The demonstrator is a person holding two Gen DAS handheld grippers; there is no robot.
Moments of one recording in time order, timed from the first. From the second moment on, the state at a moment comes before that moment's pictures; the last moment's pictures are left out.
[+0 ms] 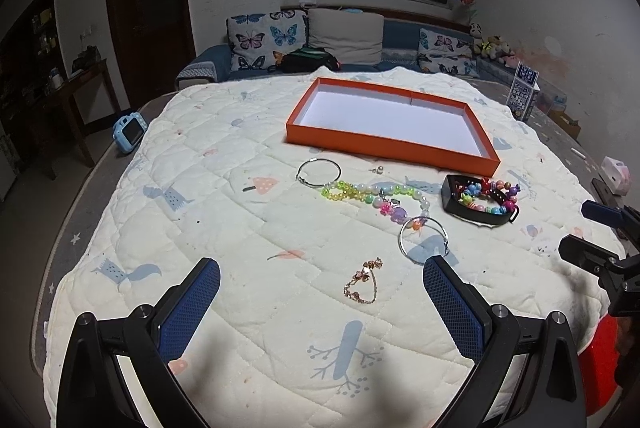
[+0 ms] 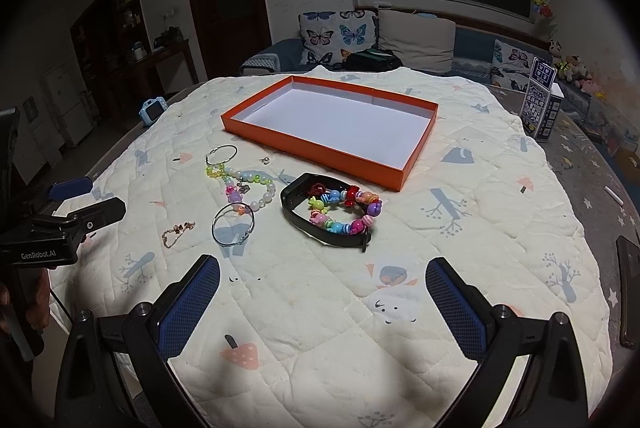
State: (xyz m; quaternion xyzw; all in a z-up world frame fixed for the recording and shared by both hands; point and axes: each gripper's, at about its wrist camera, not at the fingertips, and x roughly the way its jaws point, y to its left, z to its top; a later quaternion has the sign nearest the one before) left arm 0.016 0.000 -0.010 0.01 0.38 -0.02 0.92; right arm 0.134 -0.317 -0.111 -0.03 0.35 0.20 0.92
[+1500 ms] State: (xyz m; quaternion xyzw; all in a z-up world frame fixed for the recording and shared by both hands) left arm 0.071 -0.025 -0.083 0.10 0.44 -0.15 0.88; right arm 0.171 -0.309 -0.139 -0.01 0.38 0.23 0.90
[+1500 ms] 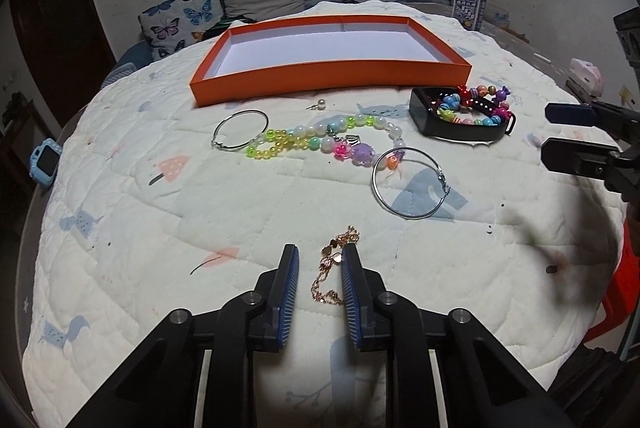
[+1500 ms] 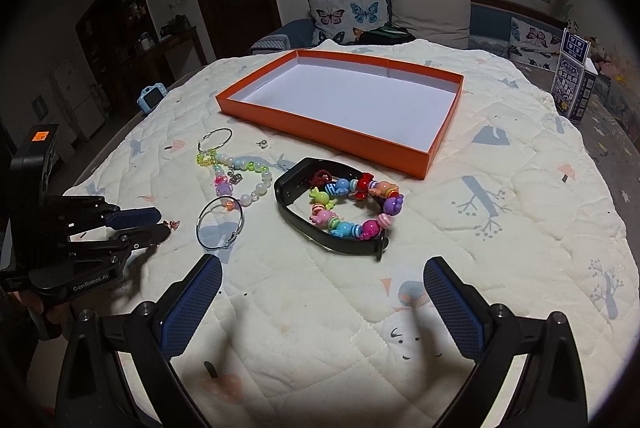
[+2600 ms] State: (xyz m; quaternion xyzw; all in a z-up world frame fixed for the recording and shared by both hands) left arm 0.072 -0.003 -0.048 0.02 0.41 -0.15 0.90; right arm 0.204 -0.316 -0.133 -0.01 0.39 0.25 0.88
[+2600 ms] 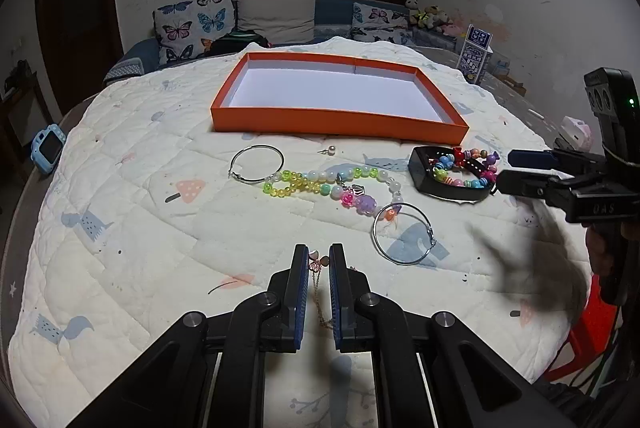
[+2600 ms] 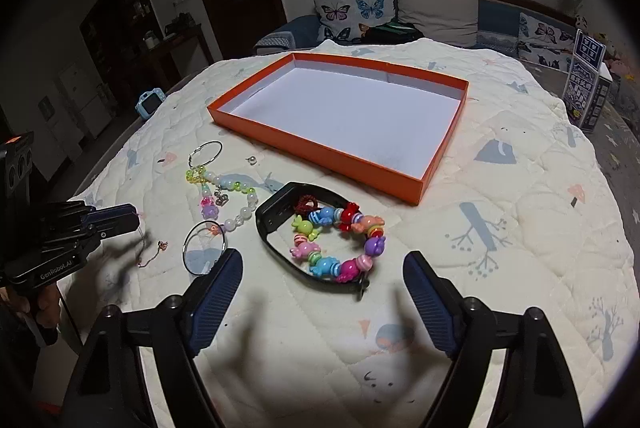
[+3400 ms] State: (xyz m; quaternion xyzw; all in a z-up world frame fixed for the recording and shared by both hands) left arm 0.089 -0.008 -0.052 0.02 0.42 -0.16 0.89; right arm 0.243 -0.324 -0.147 -0.01 0.43 0.24 0.87
